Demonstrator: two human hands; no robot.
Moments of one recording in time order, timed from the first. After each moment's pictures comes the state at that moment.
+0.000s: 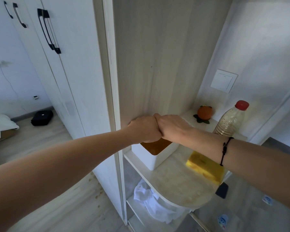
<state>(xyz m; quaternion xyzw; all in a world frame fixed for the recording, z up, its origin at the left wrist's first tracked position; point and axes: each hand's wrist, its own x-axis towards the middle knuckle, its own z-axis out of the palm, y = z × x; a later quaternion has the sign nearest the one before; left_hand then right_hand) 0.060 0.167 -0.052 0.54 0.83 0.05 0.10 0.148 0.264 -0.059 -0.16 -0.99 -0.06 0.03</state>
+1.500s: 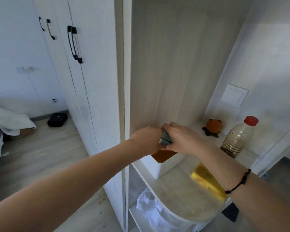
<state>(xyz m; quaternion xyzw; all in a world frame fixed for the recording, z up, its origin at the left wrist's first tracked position) 0.064 0.142 -0.054 0.56 0.82 0.08 0.06 0.170 0.264 -0.049 -0.16 -0.99 -0.01 0.02</state>
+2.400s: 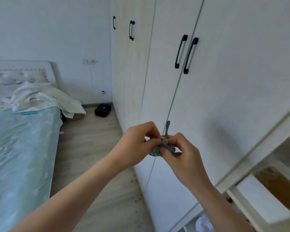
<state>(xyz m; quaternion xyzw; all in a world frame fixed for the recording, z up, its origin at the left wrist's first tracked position) -0.146 -0.170 -0.038 0.40 0.77 0.50 0.06 -0.033 -0.027 -0.059 -0.11 -0.86 0.45 0.23</state>
